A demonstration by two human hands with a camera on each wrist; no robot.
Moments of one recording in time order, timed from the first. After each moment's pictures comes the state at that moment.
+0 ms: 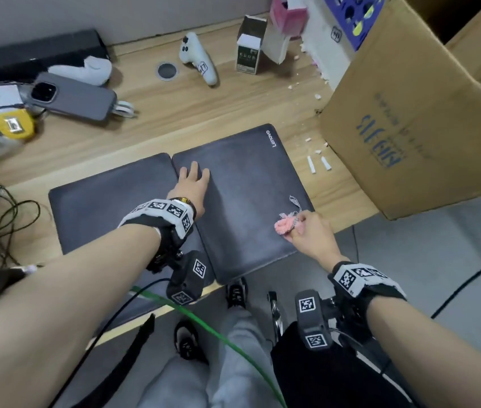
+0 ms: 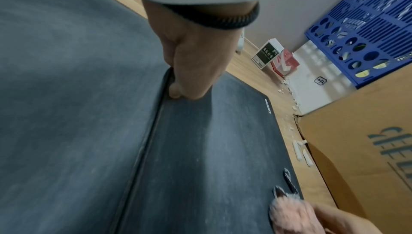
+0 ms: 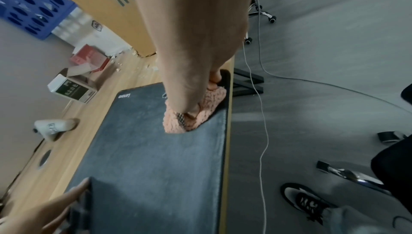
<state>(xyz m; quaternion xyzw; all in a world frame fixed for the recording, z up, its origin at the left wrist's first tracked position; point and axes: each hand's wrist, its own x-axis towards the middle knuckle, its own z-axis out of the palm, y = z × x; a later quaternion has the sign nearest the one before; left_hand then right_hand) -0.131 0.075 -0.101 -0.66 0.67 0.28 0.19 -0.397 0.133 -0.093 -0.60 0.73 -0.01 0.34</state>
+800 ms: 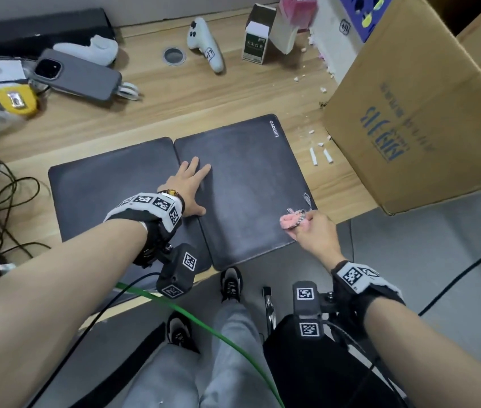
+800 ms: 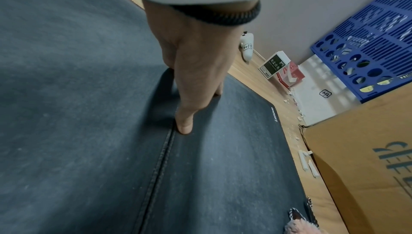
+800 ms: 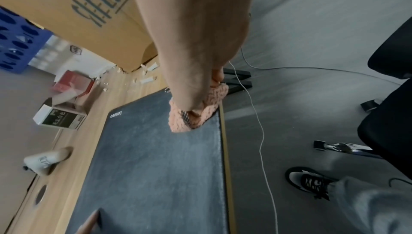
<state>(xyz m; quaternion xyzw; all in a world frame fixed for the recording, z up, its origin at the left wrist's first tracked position) -0.113 0.103 -0.107 -0.66 0.67 0.32 0.16 -0.406 0.150 -0.105 -0.54 0.77 -0.02 0.33</state>
